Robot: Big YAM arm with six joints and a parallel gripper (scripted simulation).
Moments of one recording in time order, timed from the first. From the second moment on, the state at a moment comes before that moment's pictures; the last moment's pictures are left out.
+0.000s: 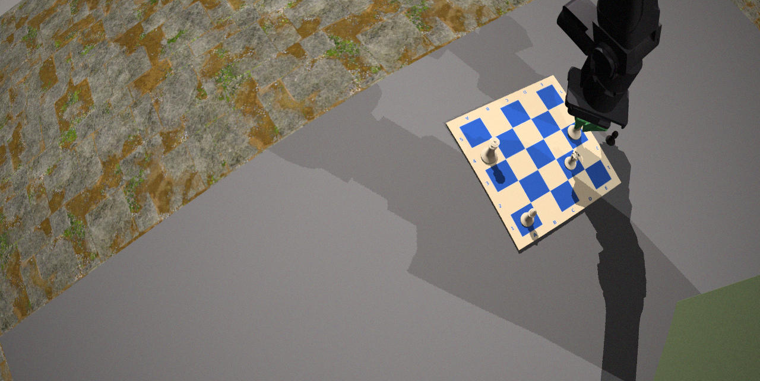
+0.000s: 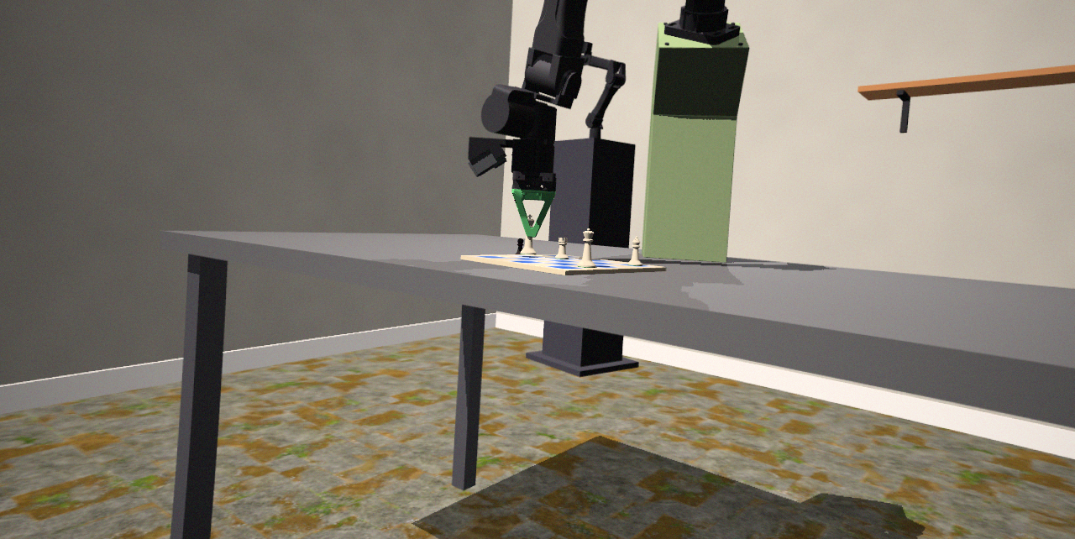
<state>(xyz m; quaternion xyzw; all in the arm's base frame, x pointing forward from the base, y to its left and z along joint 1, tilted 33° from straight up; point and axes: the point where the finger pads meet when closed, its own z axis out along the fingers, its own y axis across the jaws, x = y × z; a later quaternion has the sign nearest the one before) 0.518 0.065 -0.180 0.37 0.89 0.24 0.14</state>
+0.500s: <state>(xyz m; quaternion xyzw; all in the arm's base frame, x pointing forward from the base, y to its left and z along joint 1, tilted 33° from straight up) 0.518 0.065 -0.183 0.37 0.89 0.24 0.14</state>
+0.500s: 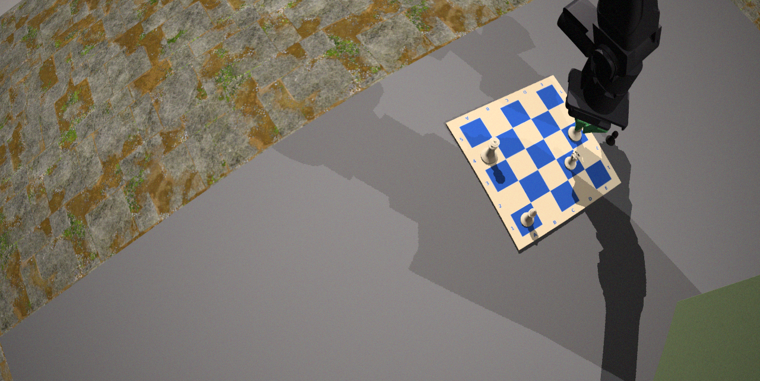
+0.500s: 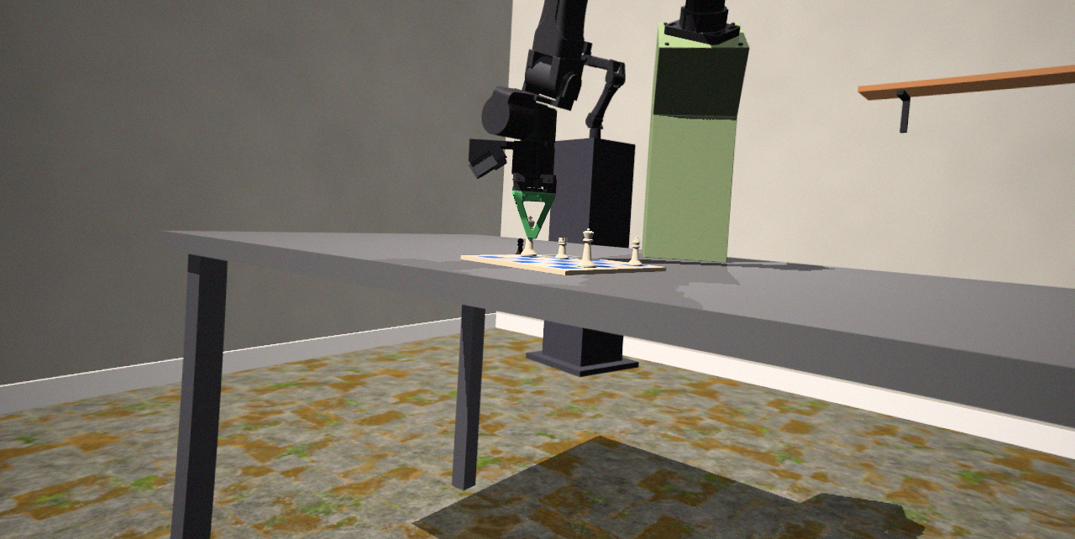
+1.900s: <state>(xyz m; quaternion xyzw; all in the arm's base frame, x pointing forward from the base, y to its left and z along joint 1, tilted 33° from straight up) 0.518 0.065 -0.183 0.37 0.89 0.24 0.14</state>
